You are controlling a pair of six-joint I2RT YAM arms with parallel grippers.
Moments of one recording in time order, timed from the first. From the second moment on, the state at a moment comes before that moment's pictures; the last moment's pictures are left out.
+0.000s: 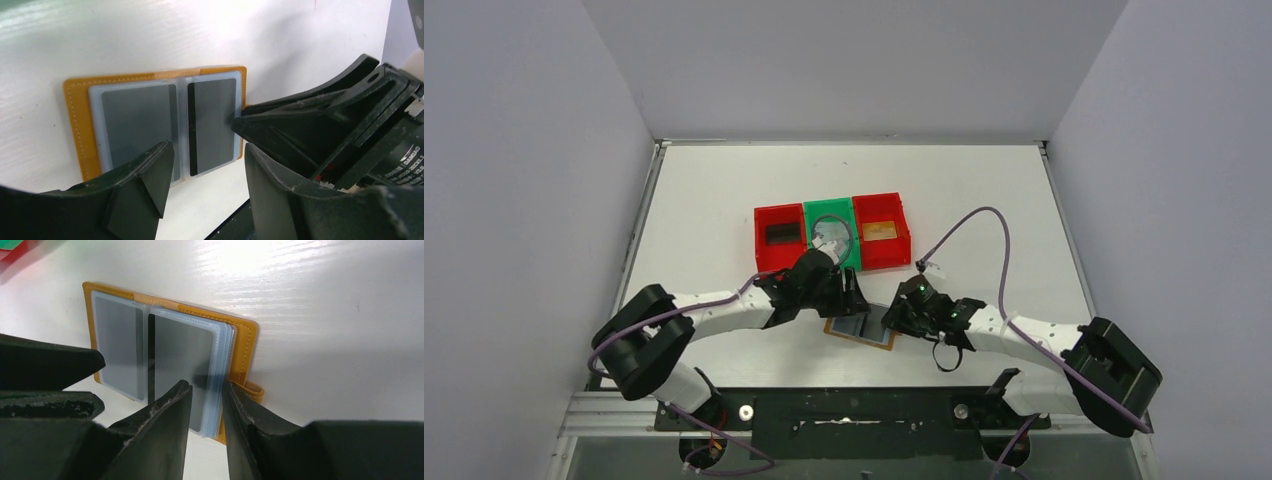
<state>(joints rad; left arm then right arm) -0.85 1.51 0.71 0.08 0.16 -0.87 0.83 1.22 0.48 -0.19 0.14 1.03</state>
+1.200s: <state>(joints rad) -0.85 1.54 0.61 0.15 0.14 -0.99 0.81 1.39 0.54 -0.02 0.06 0.95</state>
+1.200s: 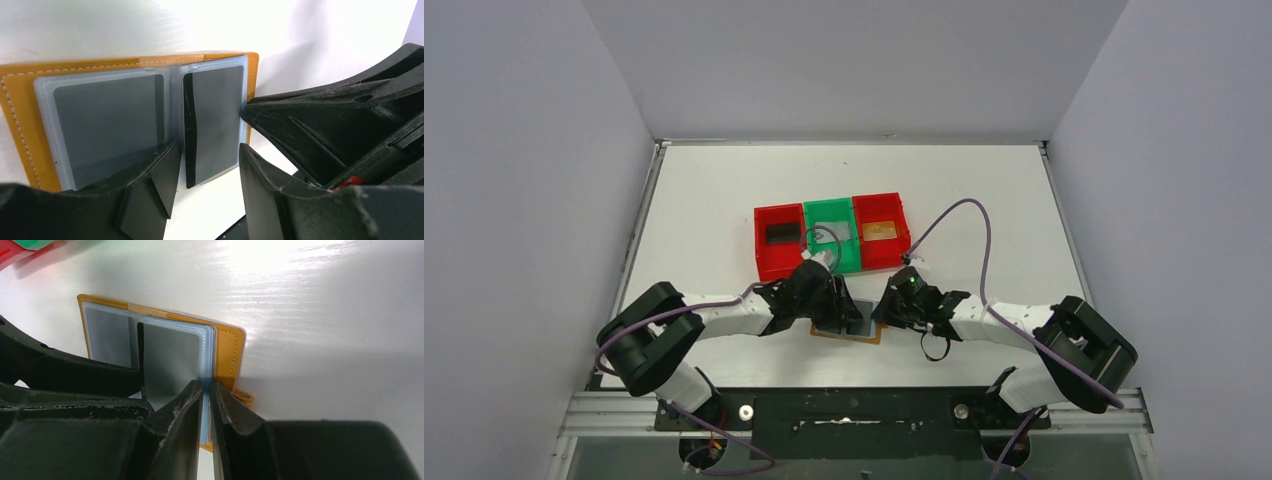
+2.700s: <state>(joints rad) -0.81 1.47 0.37 0.46 0.22 -1.15 0.81 1.44 0.55 0.02 0.04 0.98</state>
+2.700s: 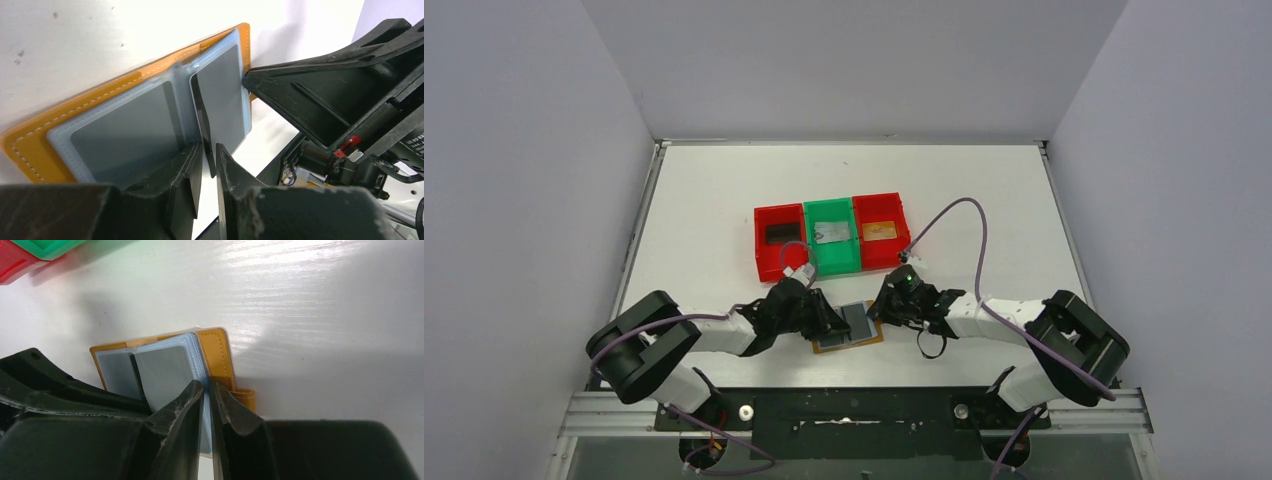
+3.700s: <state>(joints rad) -0.81 1.37 0.26 0.50 0.19 -1.22 0.81 1.45 0.55 0.04 0.05 1.00</state>
